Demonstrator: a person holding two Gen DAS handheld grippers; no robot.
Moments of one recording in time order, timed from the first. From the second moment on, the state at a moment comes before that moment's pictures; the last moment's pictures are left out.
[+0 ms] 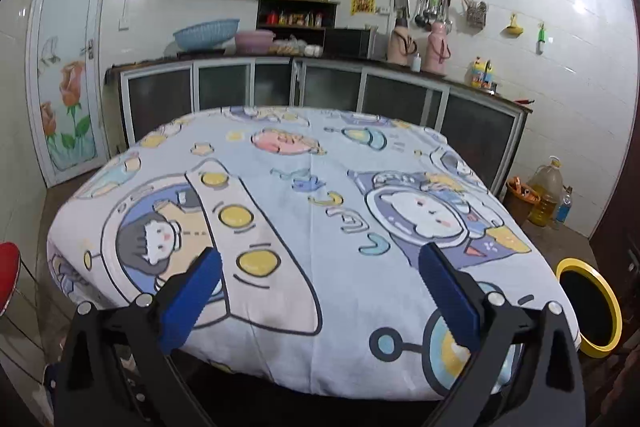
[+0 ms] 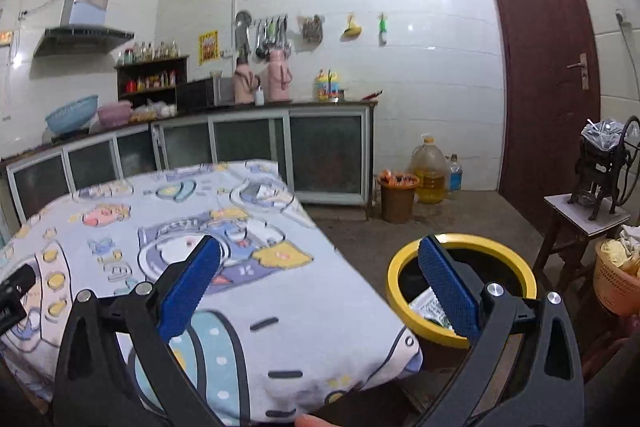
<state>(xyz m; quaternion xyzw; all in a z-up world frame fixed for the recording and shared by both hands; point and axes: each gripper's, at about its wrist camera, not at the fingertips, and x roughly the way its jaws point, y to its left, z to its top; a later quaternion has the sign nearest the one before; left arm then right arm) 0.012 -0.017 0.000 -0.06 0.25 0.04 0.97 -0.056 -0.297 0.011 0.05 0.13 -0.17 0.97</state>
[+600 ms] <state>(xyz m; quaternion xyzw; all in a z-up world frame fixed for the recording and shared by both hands) 0.014 -0.024 -0.013 -0.05 0.27 0.02 0.96 -0.040 -0.284 -0.009 0.03 0.17 -0.16 0.97</state>
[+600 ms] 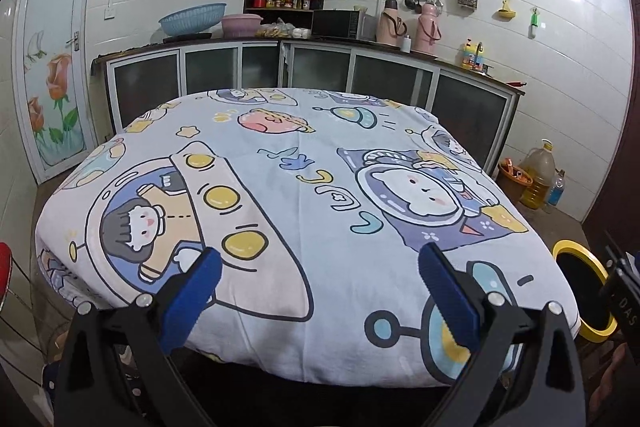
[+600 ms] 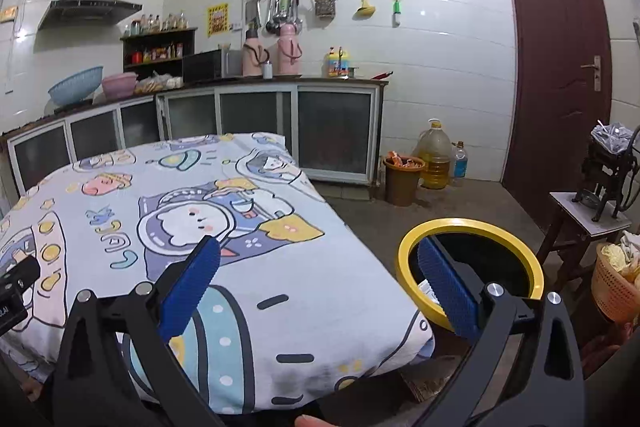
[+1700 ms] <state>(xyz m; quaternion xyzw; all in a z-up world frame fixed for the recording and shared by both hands) 0.000 -0.040 -0.001 -0.03 0.23 -0.01 0.97 -0.037 -0.293 -0.016 0.04 0.19 -0.16 0.97</state>
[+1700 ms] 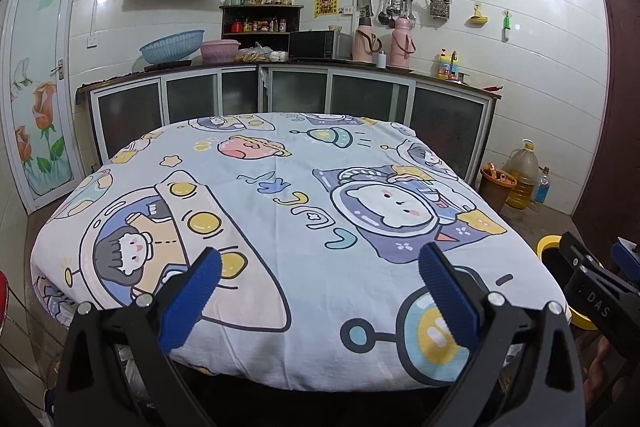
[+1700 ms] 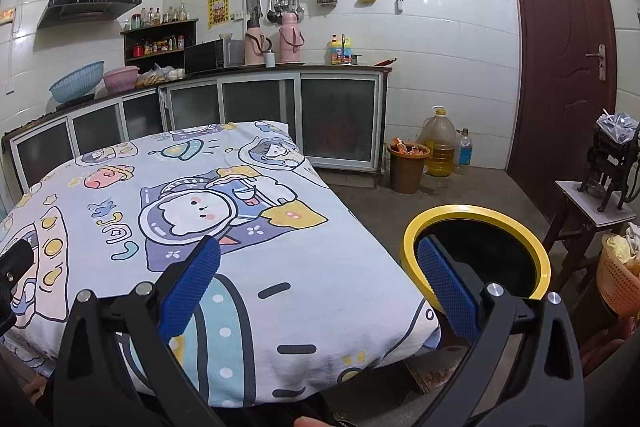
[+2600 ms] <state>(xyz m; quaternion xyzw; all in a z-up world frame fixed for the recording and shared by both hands) -0.001 -0.040 -0.003 -0.03 0.23 -0.02 0.97 -0.037 -0.292 -0.021 0.04 0.19 -0.16 0.97</state>
